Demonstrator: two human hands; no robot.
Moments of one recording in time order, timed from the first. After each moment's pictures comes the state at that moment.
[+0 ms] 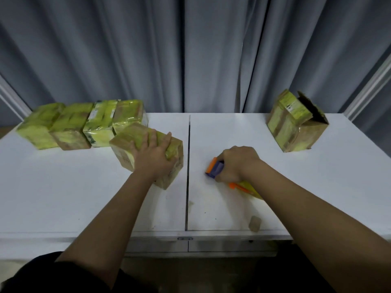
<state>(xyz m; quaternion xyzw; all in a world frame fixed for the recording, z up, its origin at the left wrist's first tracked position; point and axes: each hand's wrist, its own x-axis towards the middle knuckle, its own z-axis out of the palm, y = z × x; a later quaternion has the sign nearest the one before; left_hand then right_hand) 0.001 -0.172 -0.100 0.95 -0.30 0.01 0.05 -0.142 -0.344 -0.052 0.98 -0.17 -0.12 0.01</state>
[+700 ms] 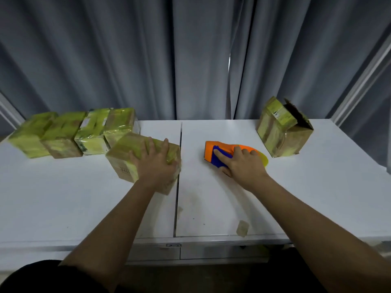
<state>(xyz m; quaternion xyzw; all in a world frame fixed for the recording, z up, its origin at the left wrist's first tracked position) -0.027 -0.203 -0.096 0.97 -0.25 0.01 0.05 -0.171 -0.396 -0.089 0.96 -0.14 0.06 0.22</state>
